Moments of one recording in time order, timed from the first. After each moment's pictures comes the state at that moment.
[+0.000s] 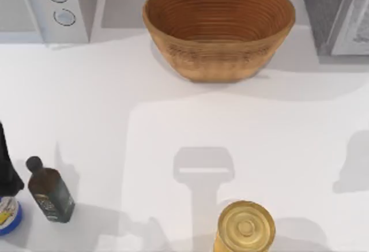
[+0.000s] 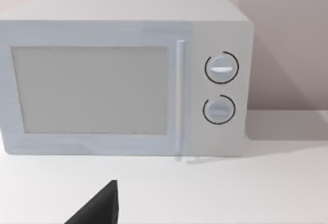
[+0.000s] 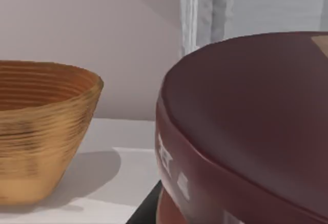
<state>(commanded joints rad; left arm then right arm) 0.00 0.00 0.00 0.00 0.00 0.00 0.01 0.08 0.06 0.03 -0.07 -0.01</state>
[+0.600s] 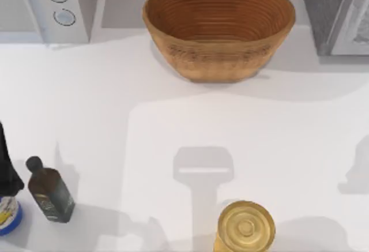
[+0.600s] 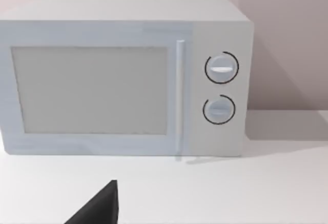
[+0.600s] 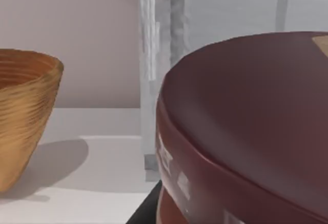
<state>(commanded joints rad) 0.00 0.00 0.00 0.00 0.00 0.00 0.01 0.01 0.01 0.00 0.00 0.00</state>
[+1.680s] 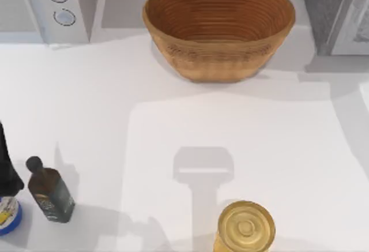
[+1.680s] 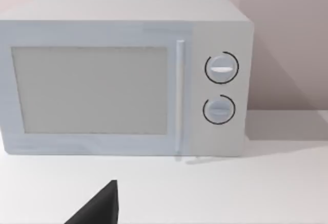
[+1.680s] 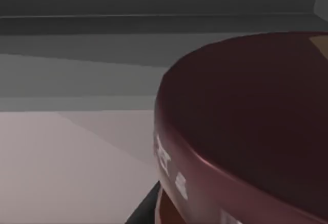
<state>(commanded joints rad) 0.00 0.00 0.00 0.00 0.00 0.00 0.14 1.03 1.40 -0.40 0.16 0.03</state>
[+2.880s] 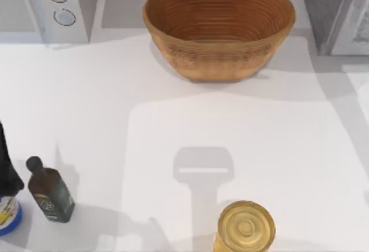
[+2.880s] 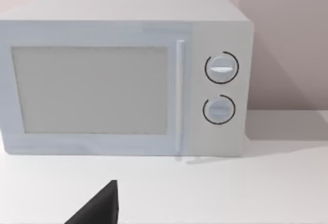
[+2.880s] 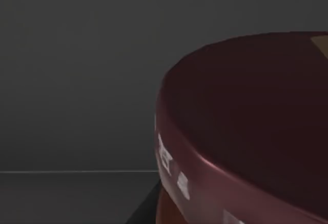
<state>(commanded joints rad) 0.00 0.00 0.00 0.00 0.00 0.00 0.15 1.50 2.00 -0.50 0.18 0.02</state>
